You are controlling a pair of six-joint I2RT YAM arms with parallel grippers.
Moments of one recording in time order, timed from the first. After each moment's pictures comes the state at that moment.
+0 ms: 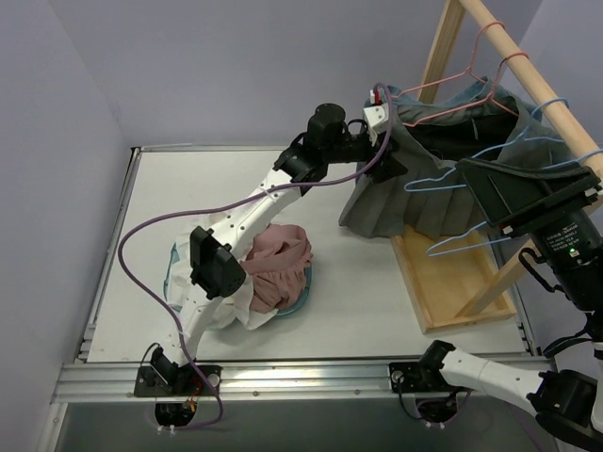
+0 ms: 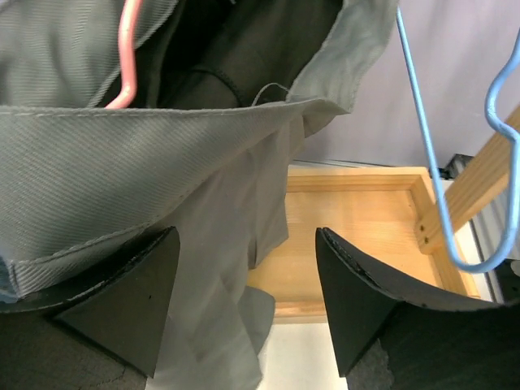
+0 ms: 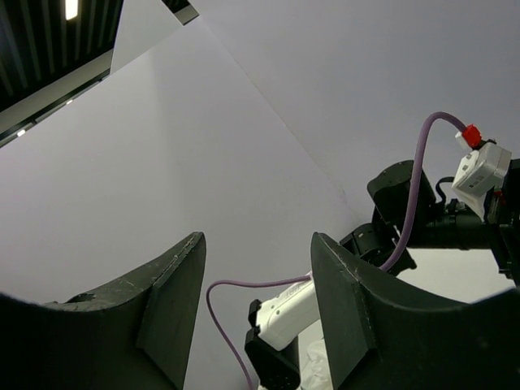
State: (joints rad) left arm -0.77 2.32 2.51 -0.22 0.65 0.00; right arm 0.81 0.88 1.86 -0.59 0.21 0.63
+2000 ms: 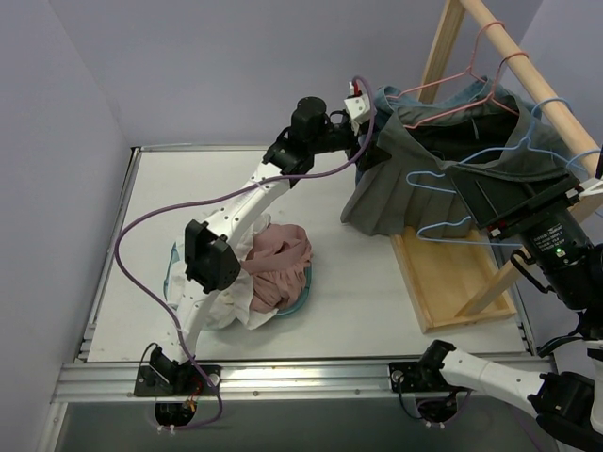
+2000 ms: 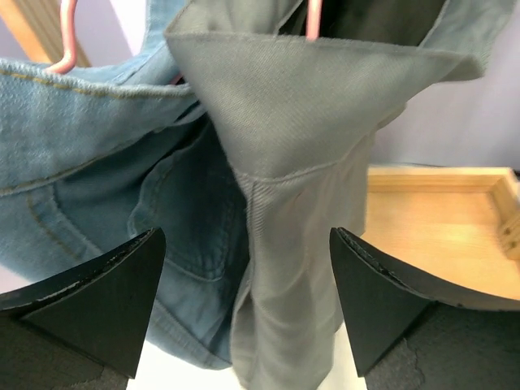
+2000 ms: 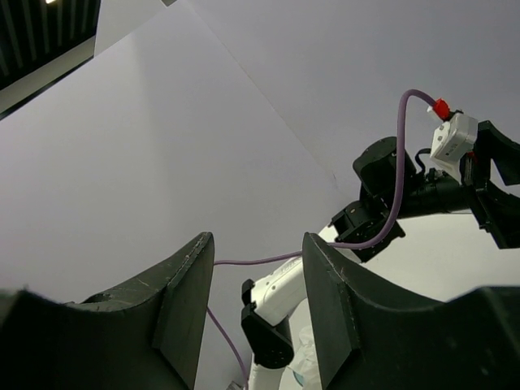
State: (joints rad) left arm -0.69 2.33 2.46 -0.12 0.64 0.06; right arm 0.80 0.86 1.81 -0.60 0.21 0.64
